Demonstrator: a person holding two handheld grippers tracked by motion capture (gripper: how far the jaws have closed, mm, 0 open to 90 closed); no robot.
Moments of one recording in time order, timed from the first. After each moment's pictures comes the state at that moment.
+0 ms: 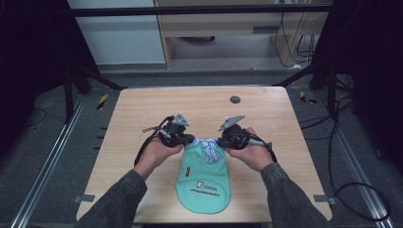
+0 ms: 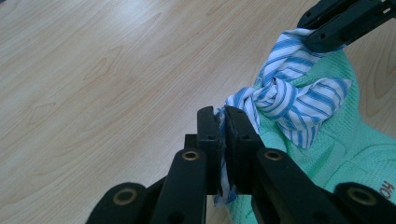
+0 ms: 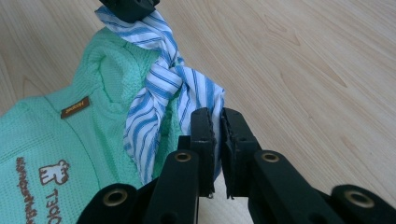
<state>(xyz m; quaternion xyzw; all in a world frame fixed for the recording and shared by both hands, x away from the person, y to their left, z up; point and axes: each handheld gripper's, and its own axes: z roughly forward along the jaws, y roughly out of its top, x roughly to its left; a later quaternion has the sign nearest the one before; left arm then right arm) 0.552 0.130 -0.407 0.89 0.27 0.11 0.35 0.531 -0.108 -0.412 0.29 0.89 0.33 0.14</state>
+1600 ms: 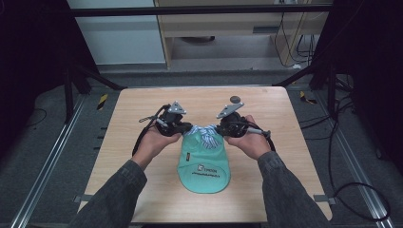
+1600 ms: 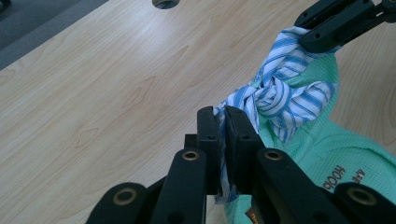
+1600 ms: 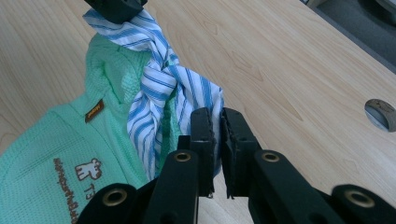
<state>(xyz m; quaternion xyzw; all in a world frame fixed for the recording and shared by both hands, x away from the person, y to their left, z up) 0.569 0.137 -0.382 0.88 0.28 0.14 0.37 0.553 -0.103 -0.387 0.29 0.88 0.34 0.18</state>
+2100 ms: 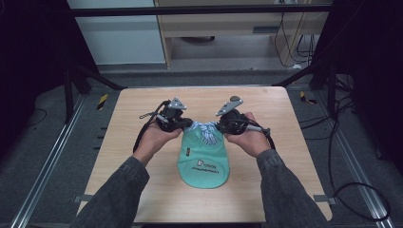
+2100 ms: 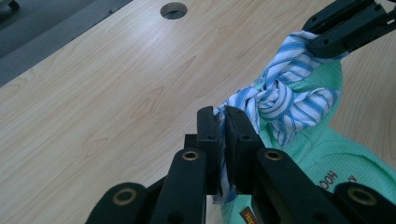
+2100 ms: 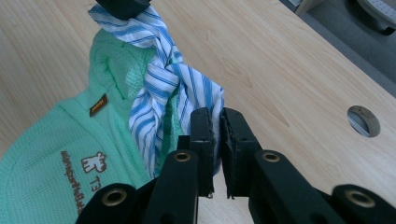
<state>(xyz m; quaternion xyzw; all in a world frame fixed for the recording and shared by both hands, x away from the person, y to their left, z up) 0.577 0.133 -0.374 0.87 0.28 0.15 0.37 0.556 -0.102 -0.378 0.28 0.88 0.33 0.20</state>
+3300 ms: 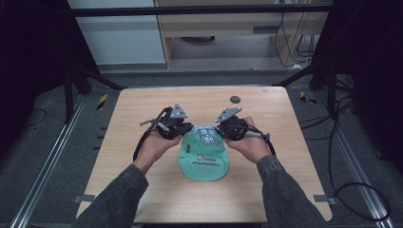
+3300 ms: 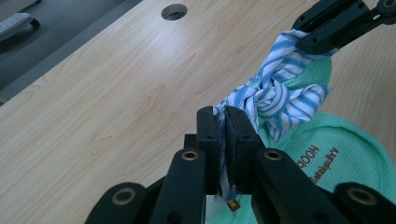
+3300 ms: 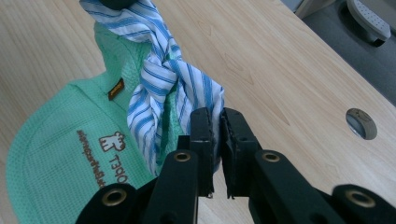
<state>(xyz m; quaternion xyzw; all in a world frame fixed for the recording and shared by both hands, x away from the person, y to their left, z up) 0.553 0.132 -0.385 0.87 0.26 0.19 0.37 0.545 -0.101 -0.393 0.26 0.88 0.33 0.22</state>
